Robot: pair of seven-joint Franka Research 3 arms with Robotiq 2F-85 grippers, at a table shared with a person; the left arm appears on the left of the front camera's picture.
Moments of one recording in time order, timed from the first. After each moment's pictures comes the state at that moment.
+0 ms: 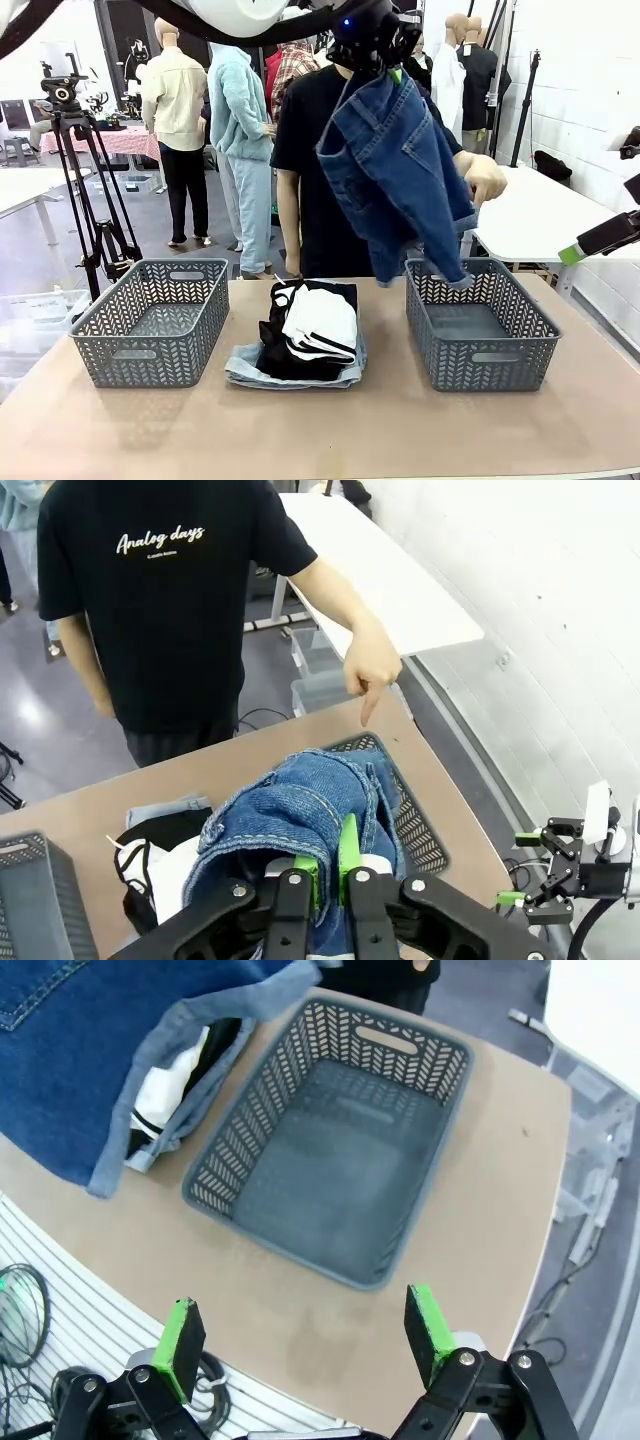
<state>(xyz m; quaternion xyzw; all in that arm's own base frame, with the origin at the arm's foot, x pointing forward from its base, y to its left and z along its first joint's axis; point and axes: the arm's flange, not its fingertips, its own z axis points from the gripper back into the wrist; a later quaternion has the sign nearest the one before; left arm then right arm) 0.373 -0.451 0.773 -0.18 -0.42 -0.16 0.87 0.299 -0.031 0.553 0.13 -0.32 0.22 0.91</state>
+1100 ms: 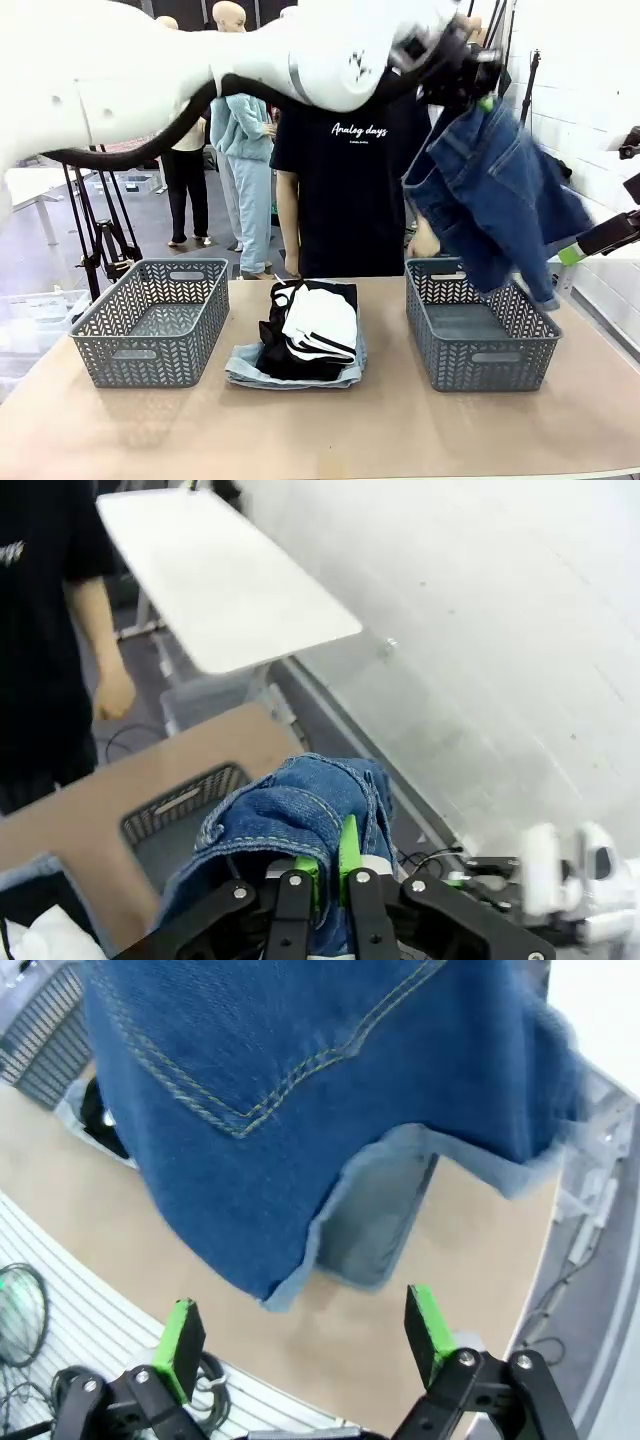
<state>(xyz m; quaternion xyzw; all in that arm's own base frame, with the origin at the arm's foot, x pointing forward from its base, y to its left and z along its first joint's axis) 0.442 -0.555 0.697 -0.32 -0.38 -0.21 0.84 0.299 -0.031 0.553 0.13 -0.32 0.22 0.91</state>
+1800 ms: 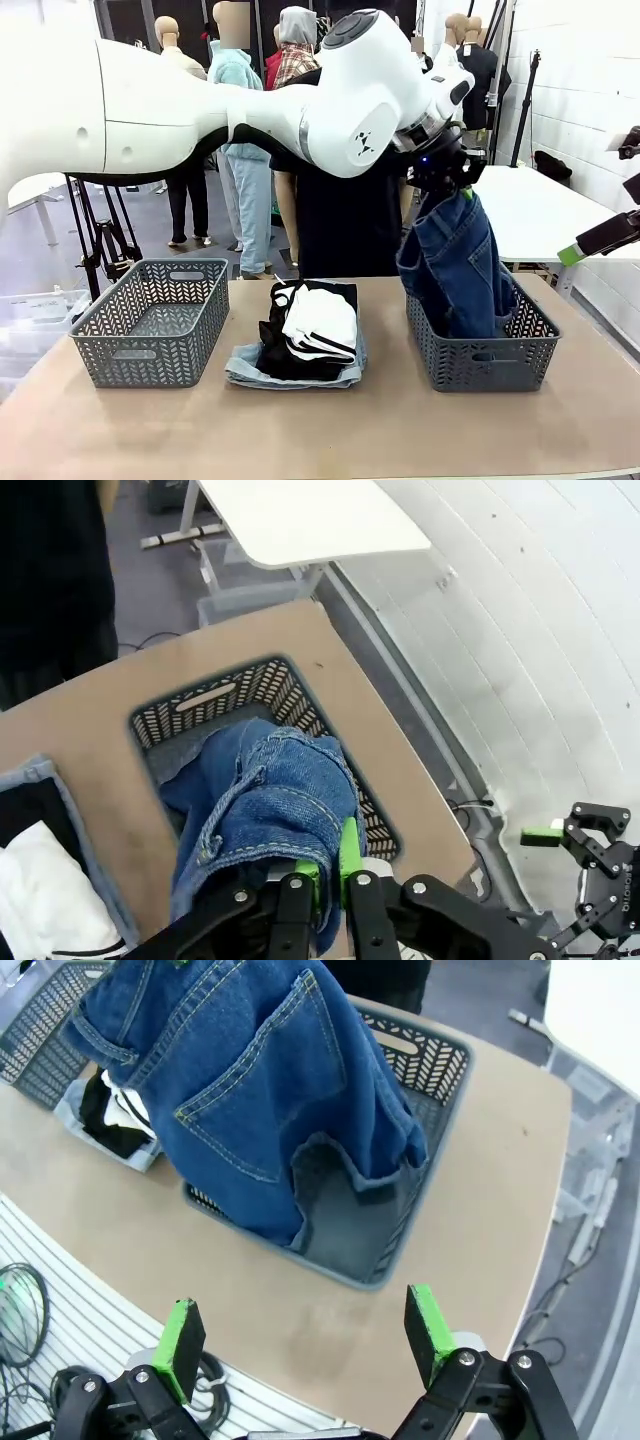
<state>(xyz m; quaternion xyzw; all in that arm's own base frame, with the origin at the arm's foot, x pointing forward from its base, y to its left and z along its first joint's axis) 0.436 -0.568 0.608 -0.27 -0.30 -0.19 0.90 0.299 -0.030 0.553 0.13 -0.32 0.22 0.91</state>
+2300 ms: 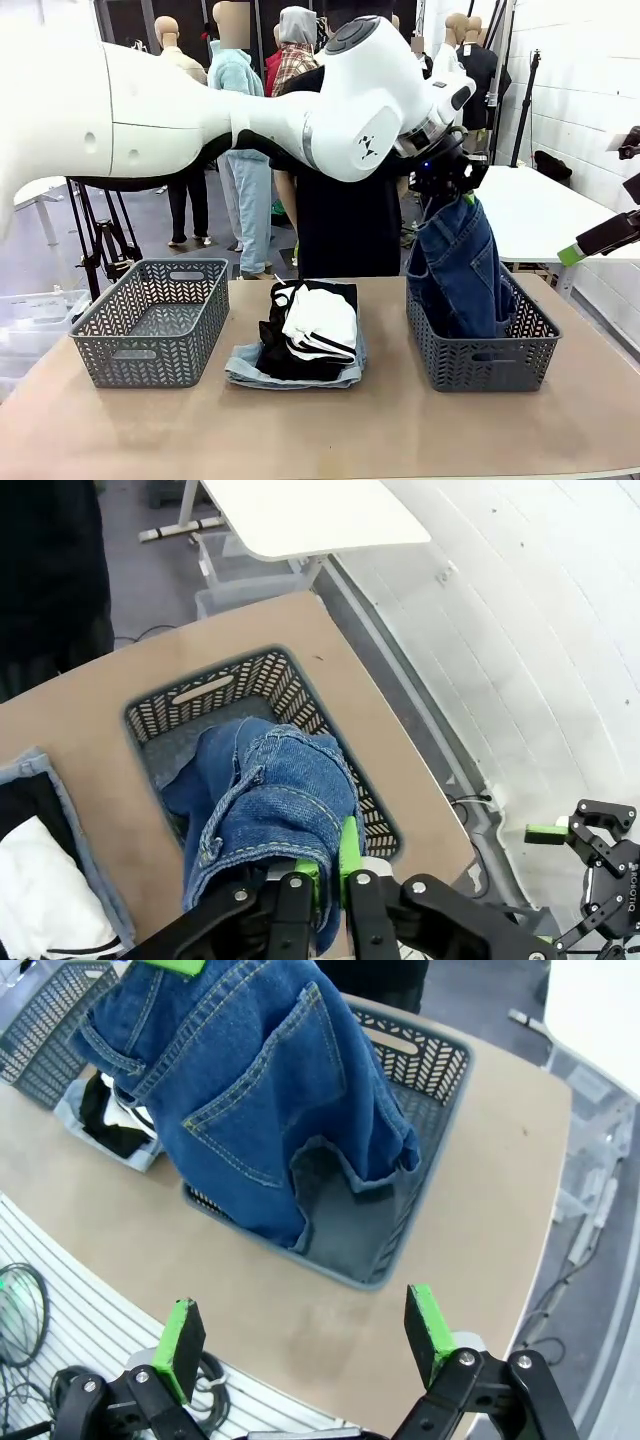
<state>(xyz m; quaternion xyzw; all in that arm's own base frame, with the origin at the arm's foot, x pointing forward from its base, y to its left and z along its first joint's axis) 0.439 -0.571 0.596 -0.27 -0.29 -0.19 0.90 0.299 -0.030 0.553 0.13 -0.32 0.22 0.91</state>
